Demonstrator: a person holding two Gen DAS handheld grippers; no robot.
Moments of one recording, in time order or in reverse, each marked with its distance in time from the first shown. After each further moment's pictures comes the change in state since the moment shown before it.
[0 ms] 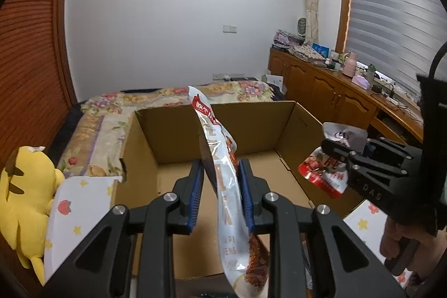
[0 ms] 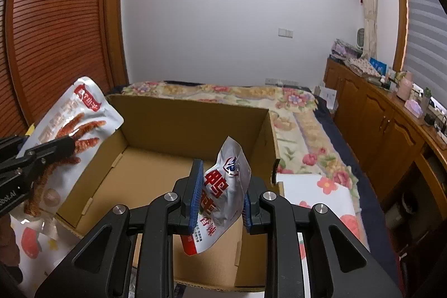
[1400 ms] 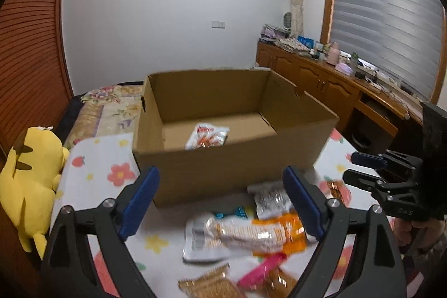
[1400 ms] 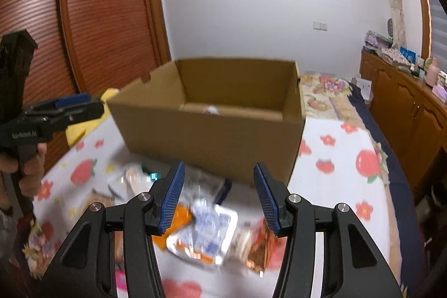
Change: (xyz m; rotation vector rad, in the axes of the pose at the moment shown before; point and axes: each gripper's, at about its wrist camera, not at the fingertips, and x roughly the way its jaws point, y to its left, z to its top) left arm -0.089 0.004 -0.085 0.050 0.012 -0.053; right arm -0.098 -0.002 -0.108 -0.017 0.011 0.250
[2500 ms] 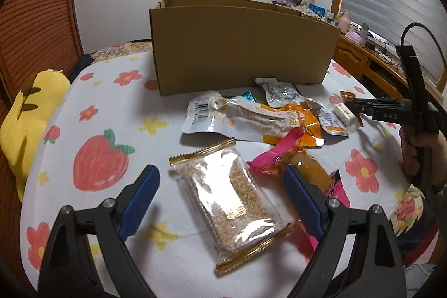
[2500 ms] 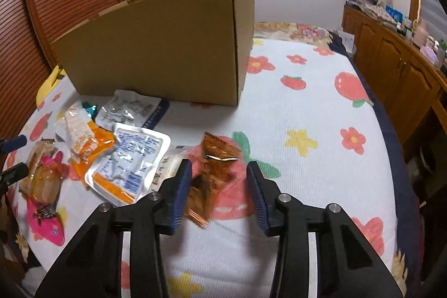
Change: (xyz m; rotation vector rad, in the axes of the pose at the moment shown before) left arm -0.014 -0.008 -0.123 -0.045 0.163 0.056; right arm 0.038 -0.061 -0.066 0.080 0.236 -0.096
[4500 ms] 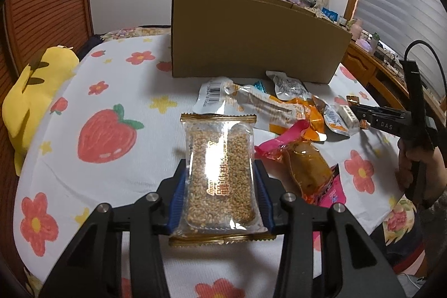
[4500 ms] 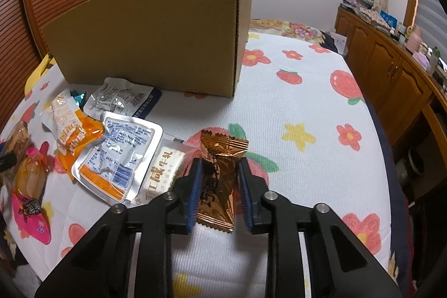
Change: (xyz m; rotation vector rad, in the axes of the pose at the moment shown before) left arm -0.007 0.010 -0.007 -0.090 0.032 0.003; right arm 0.005 0.009 -0.006 -0.028 0.017 -0.073
